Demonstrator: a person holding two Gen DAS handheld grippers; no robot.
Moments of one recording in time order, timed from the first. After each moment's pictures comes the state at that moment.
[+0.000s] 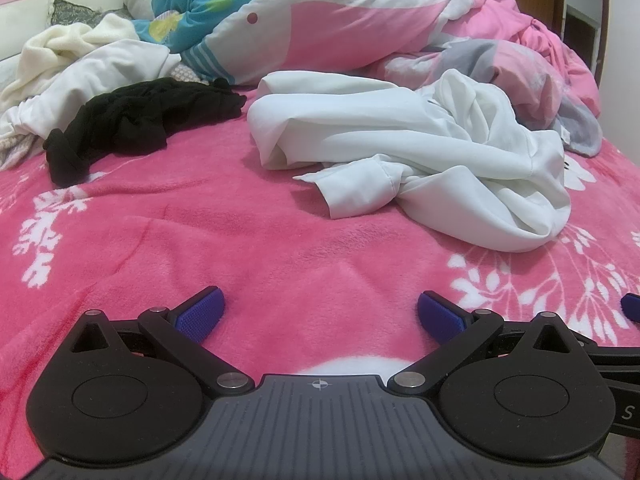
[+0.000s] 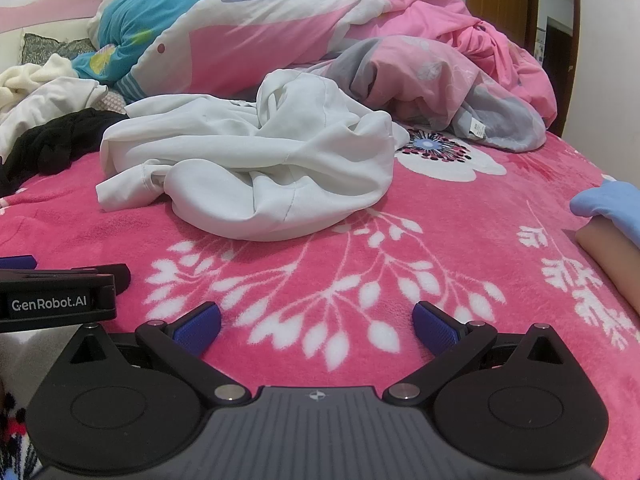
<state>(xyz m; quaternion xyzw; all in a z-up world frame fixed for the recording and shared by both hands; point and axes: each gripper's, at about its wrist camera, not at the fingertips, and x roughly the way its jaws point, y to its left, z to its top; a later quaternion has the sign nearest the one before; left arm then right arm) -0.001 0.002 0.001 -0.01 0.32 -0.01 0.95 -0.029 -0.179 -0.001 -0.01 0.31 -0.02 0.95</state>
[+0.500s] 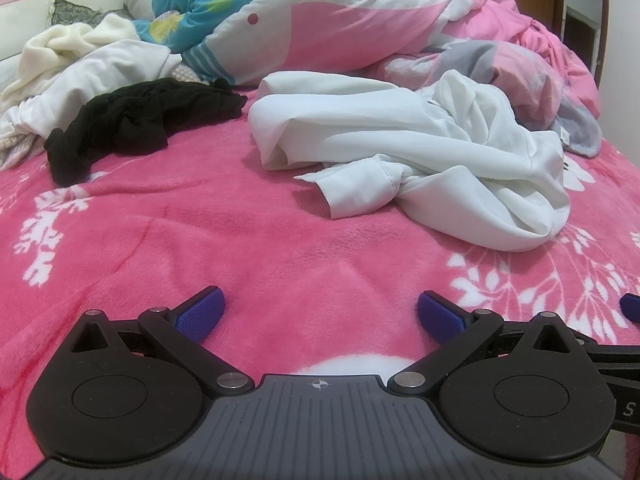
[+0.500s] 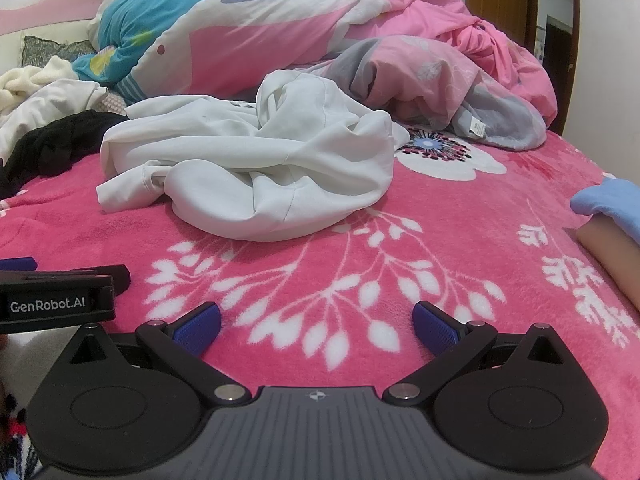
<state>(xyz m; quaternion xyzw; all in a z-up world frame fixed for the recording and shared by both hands) -0.002 0.001 0.000 -0.01 0.32 -0.01 0.95 -0.031 -0.179 0.000 -0.01 0.31 -0.02 0.95</state>
